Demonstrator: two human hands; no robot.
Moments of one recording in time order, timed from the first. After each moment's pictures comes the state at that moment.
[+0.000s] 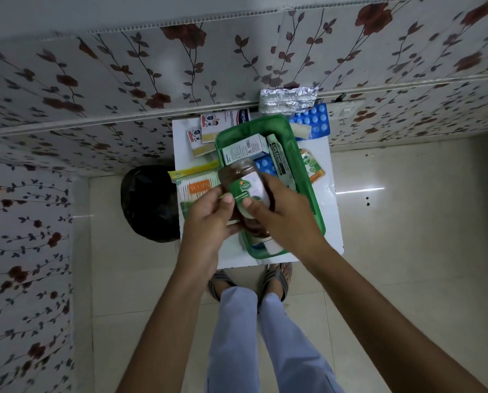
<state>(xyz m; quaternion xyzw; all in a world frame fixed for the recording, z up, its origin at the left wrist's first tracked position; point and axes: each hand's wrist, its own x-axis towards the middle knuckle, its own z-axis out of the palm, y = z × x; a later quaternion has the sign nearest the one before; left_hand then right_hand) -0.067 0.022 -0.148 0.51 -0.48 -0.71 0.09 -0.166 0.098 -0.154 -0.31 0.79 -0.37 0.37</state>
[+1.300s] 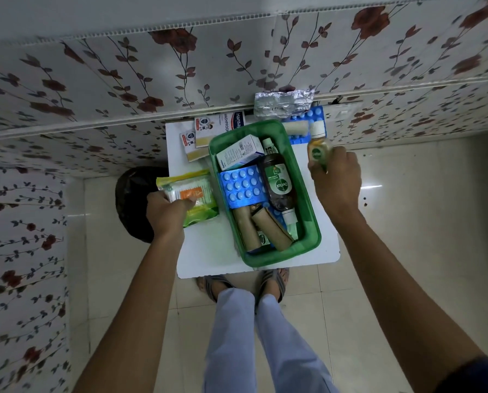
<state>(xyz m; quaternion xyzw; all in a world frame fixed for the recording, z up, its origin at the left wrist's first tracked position) -0.050 -0.051 -0.262 0.72 -0.48 -0.49 0.11 -0.263 0.112 -0.224 -0.19 0.95 -0.21 0.14</state>
